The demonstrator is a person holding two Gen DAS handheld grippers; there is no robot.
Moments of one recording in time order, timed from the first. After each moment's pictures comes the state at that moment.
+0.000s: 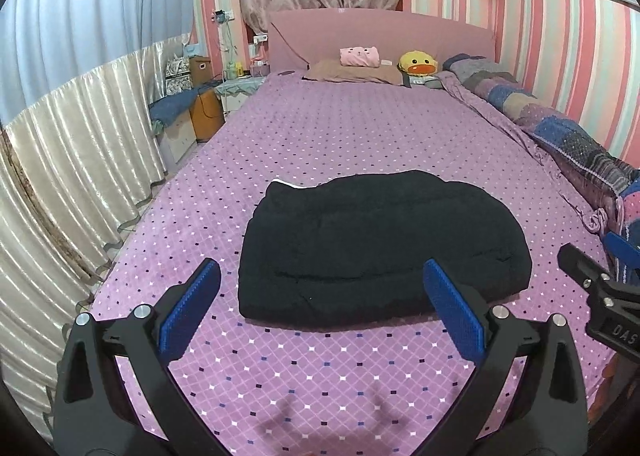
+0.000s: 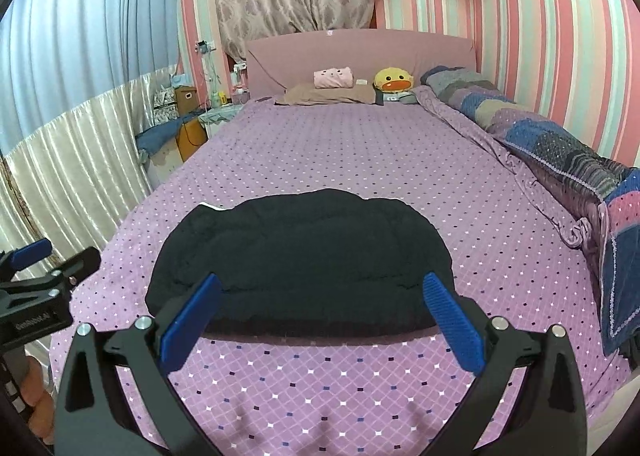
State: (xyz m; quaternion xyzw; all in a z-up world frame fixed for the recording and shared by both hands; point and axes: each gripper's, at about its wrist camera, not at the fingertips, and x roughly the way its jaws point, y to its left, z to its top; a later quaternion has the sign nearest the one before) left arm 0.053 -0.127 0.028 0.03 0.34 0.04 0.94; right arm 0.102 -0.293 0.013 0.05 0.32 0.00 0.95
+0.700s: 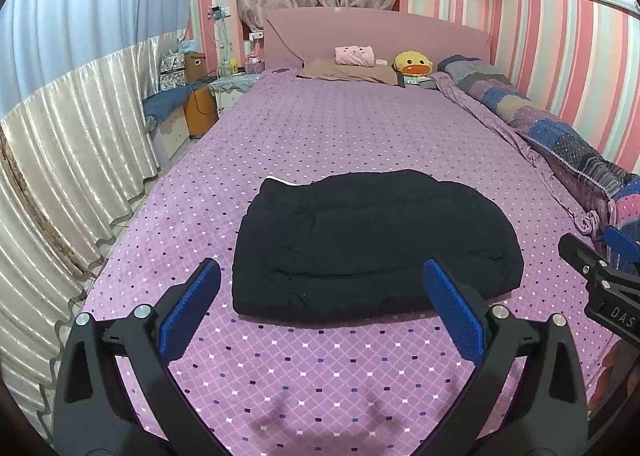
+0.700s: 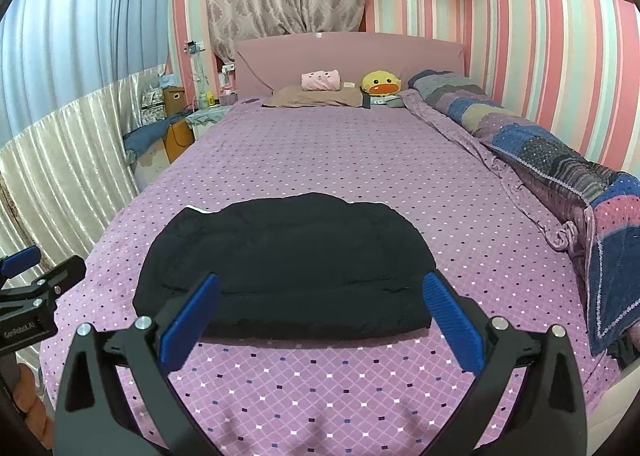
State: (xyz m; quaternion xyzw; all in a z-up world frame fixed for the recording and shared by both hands) left arm 0.046 -0.119 0.031 0.01 0.35 0.02 0.94; right arm 0.102 -0.293 0.026 0.04 0.32 -0.03 0.95
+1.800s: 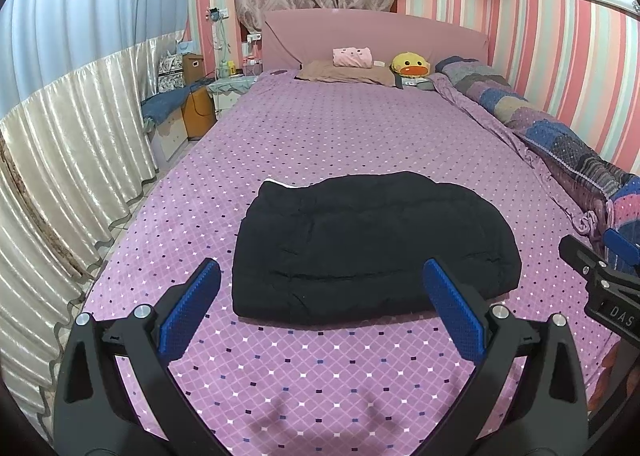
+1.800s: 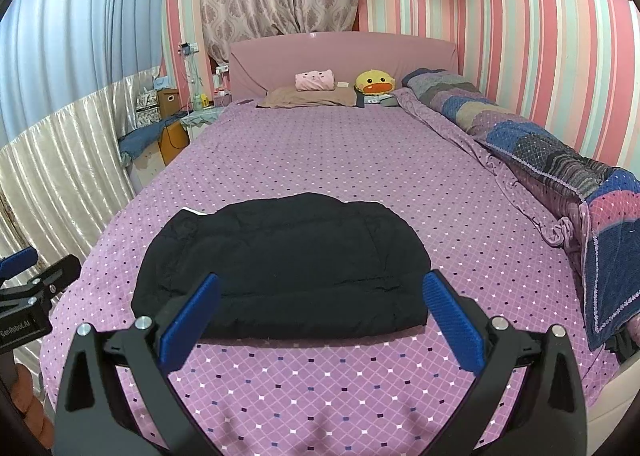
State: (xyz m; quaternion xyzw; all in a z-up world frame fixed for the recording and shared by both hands) left arm 0.048 -0.118 0.033 0.02 0.35 0.02 0.94; right arm 0.100 -0.289 0.027 0.05 0.32 -0.04 0.95
